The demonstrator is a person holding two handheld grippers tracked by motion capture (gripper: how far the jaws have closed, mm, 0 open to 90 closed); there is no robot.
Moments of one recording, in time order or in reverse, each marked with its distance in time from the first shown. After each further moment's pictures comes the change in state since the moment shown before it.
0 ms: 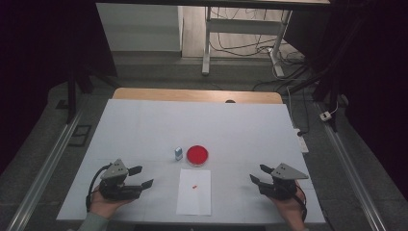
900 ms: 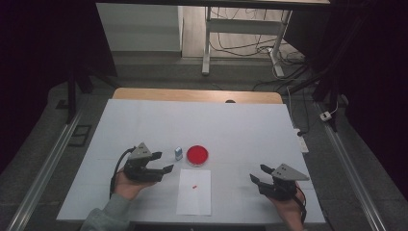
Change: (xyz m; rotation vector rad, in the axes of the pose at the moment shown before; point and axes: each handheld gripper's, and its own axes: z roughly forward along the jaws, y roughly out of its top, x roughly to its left) left arm -0.005 0.047 0.042 -0.005 -0.017 0.017; right arm 0.003 0.001 -0.002 -0.018 -0.014 0.028
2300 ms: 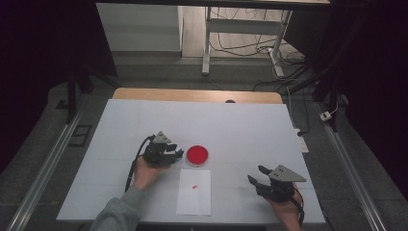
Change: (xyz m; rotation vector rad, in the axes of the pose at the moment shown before) left arm 0.024 0.031 0.077 0.086 0.046 -0.021; right arm 0.009 0.001 0.002 0.004 -0.012 -0.009
